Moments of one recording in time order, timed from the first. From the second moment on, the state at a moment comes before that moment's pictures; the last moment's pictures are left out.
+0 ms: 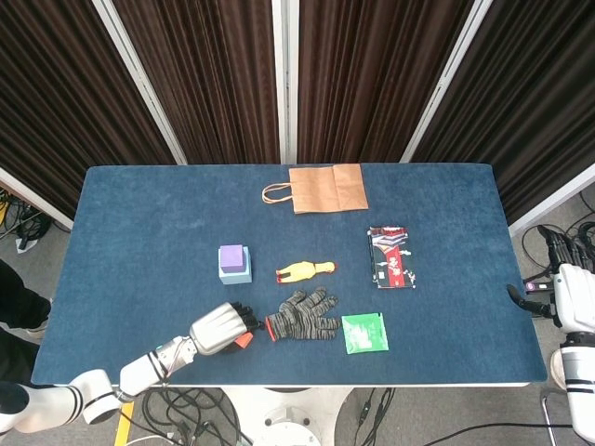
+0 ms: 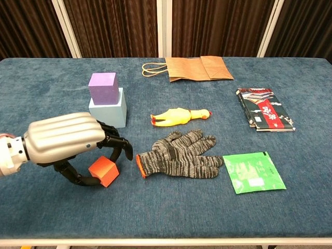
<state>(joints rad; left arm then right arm) -0.67 -1.65 0.16 -1.18 1.83 1.16 -0.06 0.19 -0.94 0.22 -1.88 -1.15 1.32 0.07</state>
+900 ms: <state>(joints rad) -0.57 -1.31 0.03 -1.47 1.48 1.18 0.08 0.19 -0.94 0.22 -1.88 -1.16 1.32 0.05</state>
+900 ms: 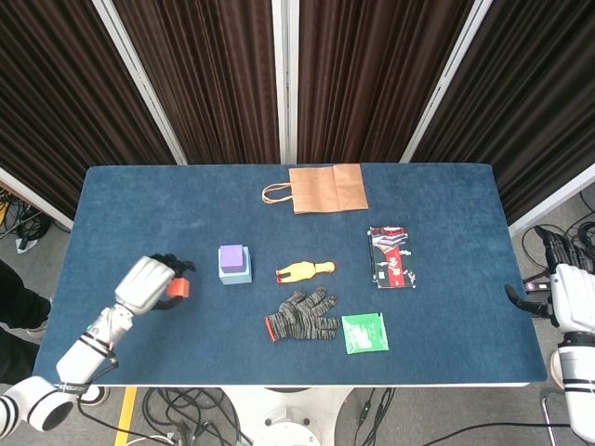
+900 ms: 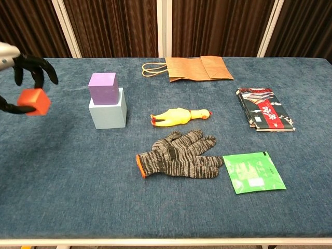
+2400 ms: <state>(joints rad) -0.88 -1.38 -0.21 -1.74 0.89 1.02 0.62 0.20 -0.95 0.21 -1.88 -1.16 1.31 0.04</state>
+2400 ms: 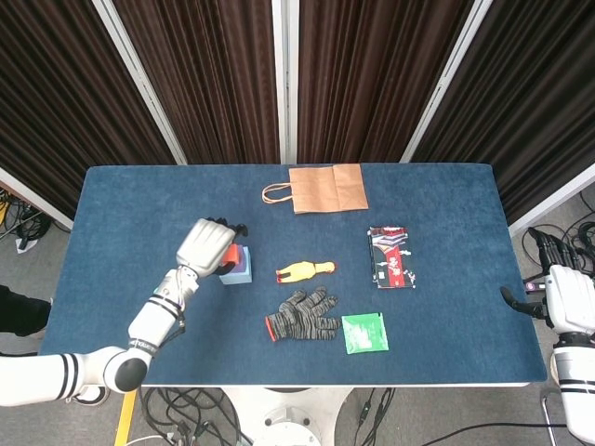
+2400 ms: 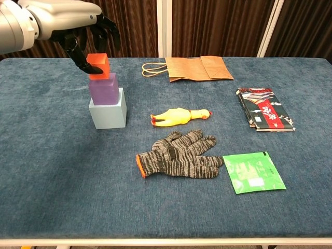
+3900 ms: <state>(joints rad) -0.90 -1.37 -0.18 -1.64 0.93 0.92 0.45 0.20 -0.95 0.21 -1.88 -1.15 1.30 0.04</state>
